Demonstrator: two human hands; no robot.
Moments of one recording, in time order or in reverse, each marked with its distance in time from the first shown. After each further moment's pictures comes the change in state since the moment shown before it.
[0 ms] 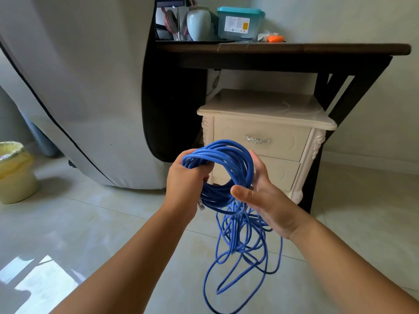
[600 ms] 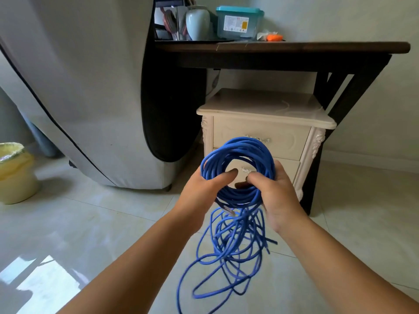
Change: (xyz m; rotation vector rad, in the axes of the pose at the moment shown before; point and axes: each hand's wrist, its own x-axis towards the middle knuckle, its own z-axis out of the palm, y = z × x) left_hand -0.016 -0.003 0.011 0.079 -0.276 -0.166; right_hand 0.012 0.007 0.006 0.163 0.551 -0.053
